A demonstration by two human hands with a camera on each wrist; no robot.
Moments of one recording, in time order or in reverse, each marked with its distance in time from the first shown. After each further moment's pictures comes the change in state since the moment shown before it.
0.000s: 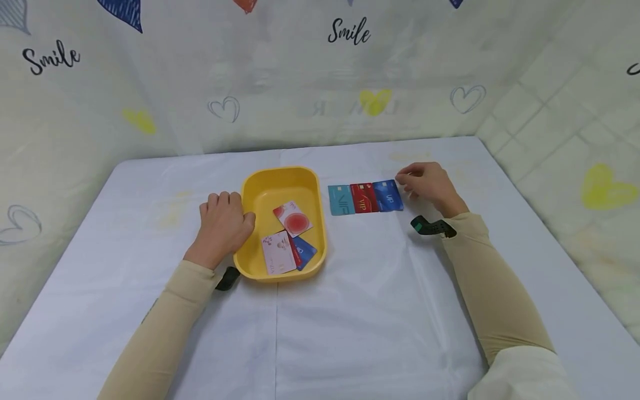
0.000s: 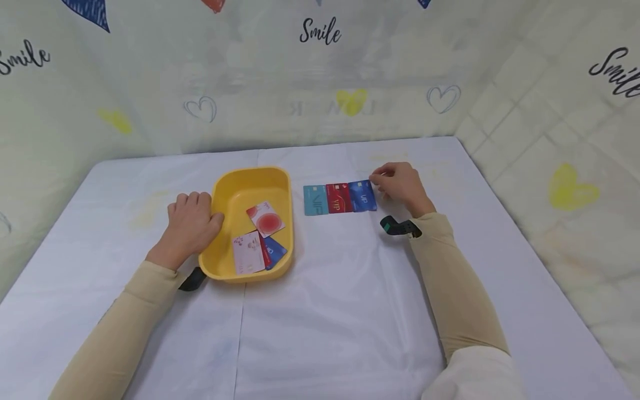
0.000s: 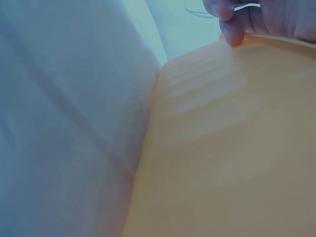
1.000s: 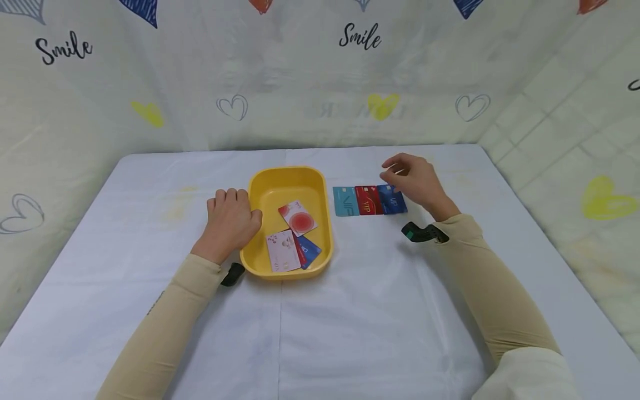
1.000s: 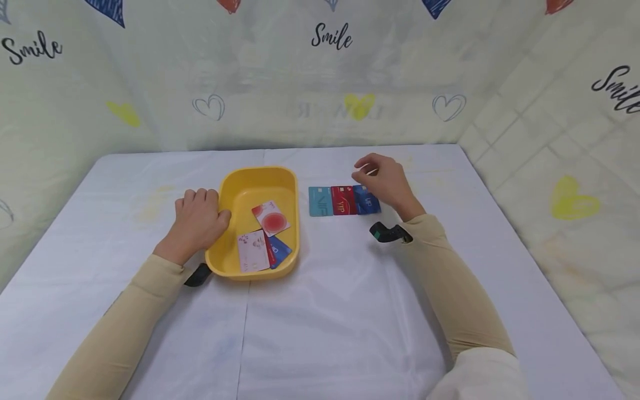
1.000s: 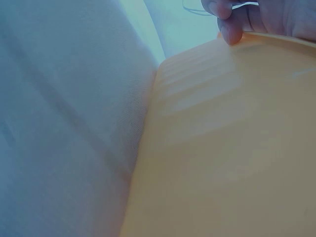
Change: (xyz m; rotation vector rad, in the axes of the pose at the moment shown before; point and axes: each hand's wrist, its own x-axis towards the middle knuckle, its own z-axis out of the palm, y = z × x) left_hand 0.000 0.000 -0.004 -0.008 0.006 0.006; right_hand -0.021 -0.051 0.017 -0.051 0.071 -0.236
